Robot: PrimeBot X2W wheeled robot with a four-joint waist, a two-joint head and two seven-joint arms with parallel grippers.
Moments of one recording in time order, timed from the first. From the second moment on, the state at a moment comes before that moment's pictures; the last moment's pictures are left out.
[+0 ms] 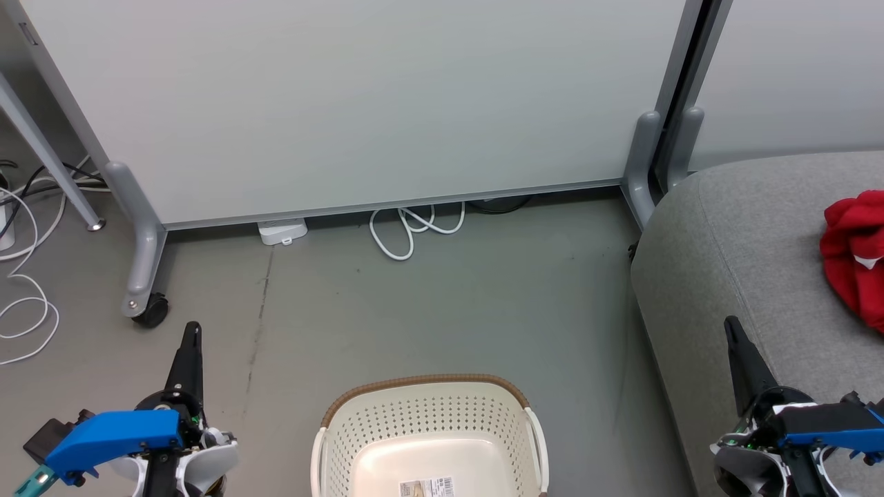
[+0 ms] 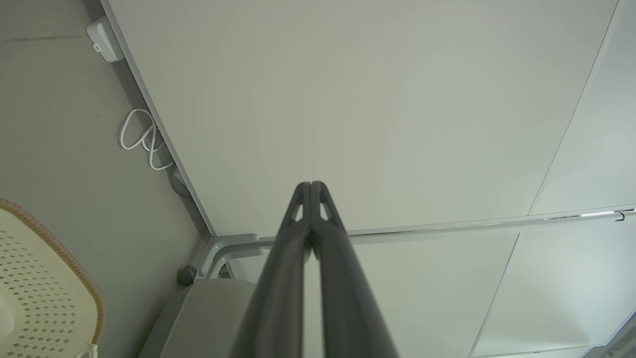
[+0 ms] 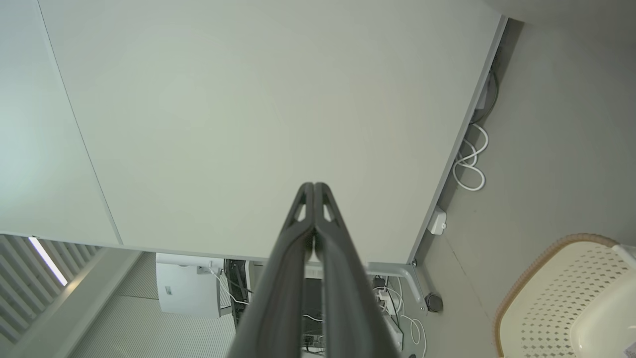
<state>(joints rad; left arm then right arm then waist) -0.10 0.05 0.11 0.23 -1.52 -0.10 0.09 -0.11 -0.05 -0.11 0.26 1.52 0.13 0.09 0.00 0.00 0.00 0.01</state>
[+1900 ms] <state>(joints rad) -0.10 0.05 0.12 0.22 -1.61 -0.10 0.11 -0.12 -0.05 -0.12 0.26 1.61 0.13 0.11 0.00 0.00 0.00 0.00</state>
